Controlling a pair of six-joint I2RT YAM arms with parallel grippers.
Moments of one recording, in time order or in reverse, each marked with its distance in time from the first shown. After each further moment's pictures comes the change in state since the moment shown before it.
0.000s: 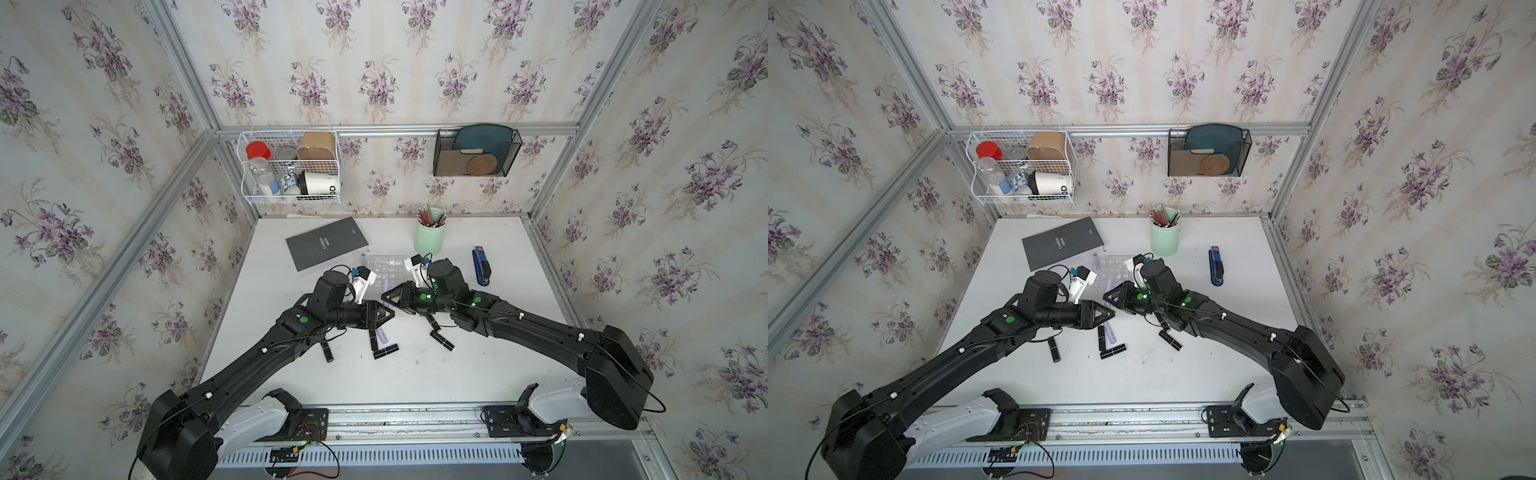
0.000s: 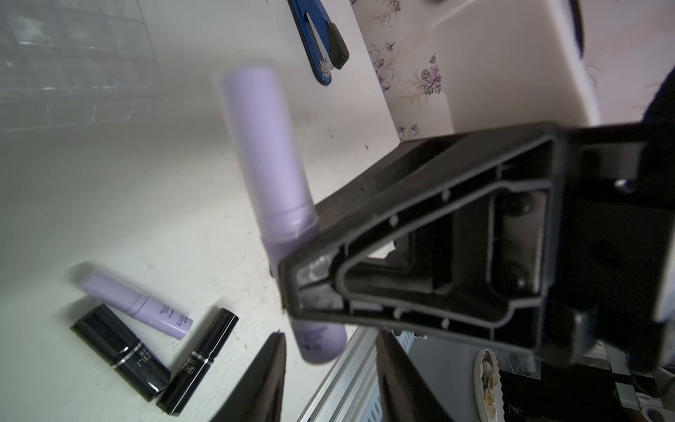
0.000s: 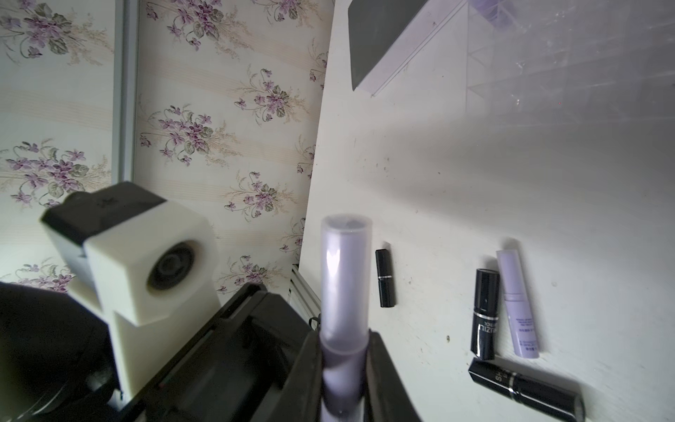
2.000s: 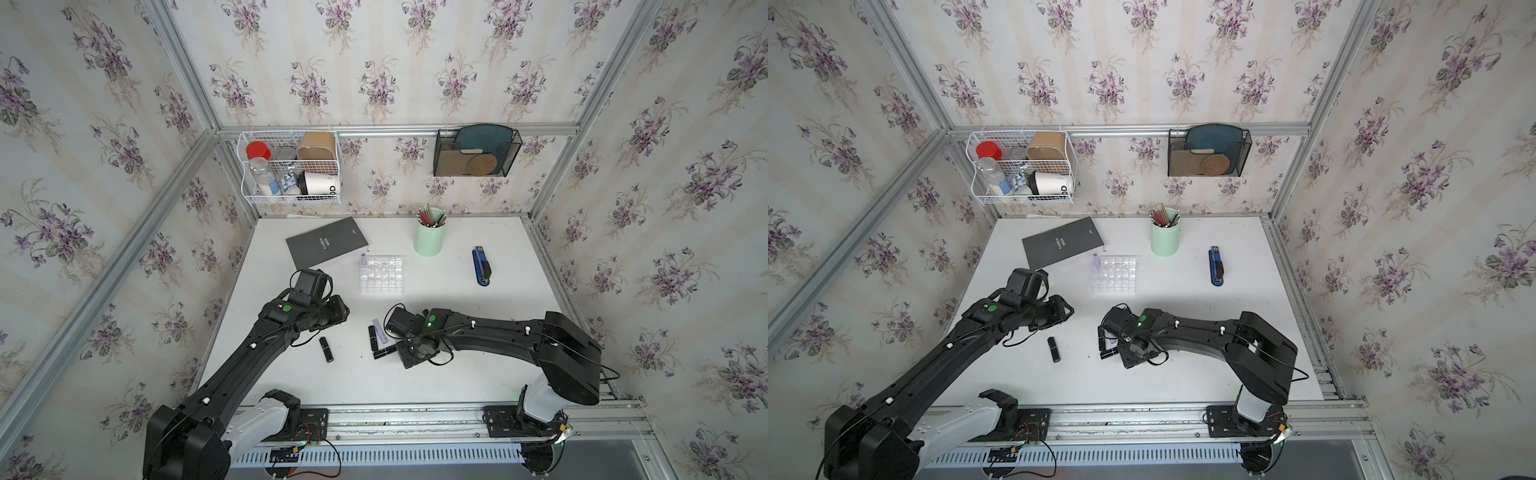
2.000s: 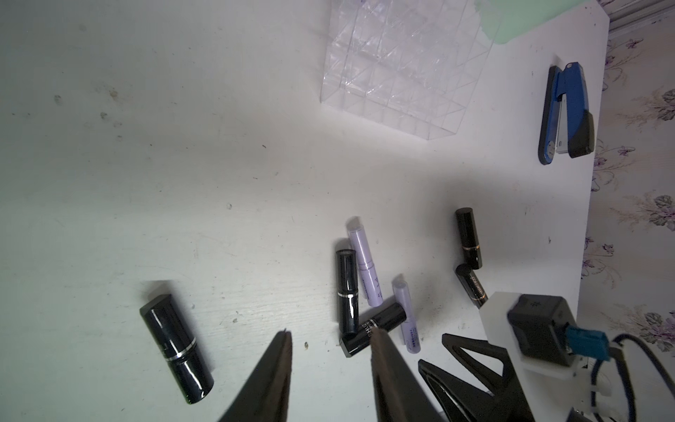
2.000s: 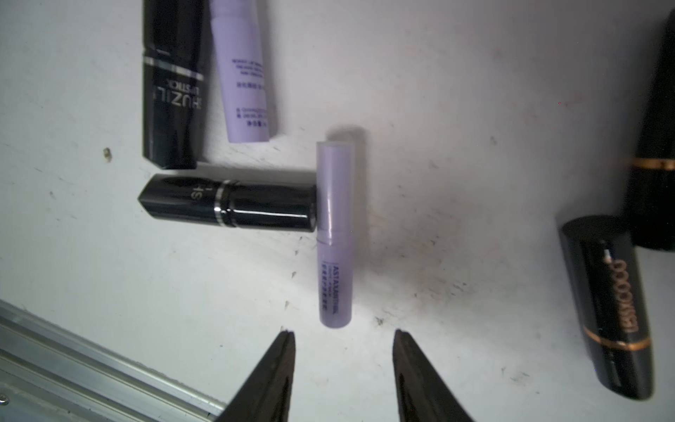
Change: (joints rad) left arm 0.217 -0.011 0.064 -0.431 -0.365 -0.058; right arm 0.289 0.253 0.143 -0.776 0.435 -0.377
